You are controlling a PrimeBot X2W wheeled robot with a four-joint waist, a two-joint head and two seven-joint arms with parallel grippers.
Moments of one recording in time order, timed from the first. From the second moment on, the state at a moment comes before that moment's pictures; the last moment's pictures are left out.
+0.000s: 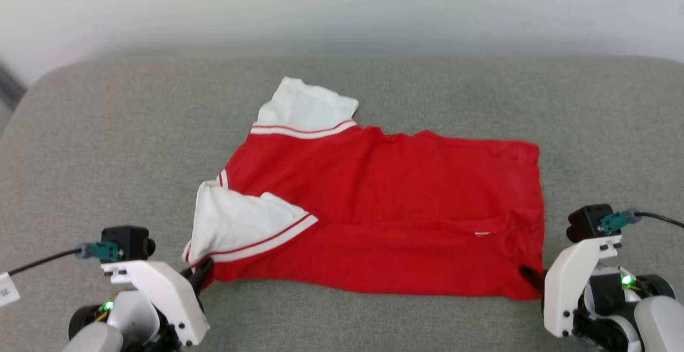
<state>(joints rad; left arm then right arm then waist) -0.16 0.58 -0.44 0.07 -0.98 0.17 0.32 -0.18 -0.25 0.11 0.19 0.47 0.13 0.72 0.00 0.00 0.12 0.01</state>
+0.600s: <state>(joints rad) 0.06 0.59 -0.45 0.03 -1.01 0.25 0.31 0.02 -0.25 0.09 0.15 0.49 0.13 0.73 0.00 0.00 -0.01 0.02</state>
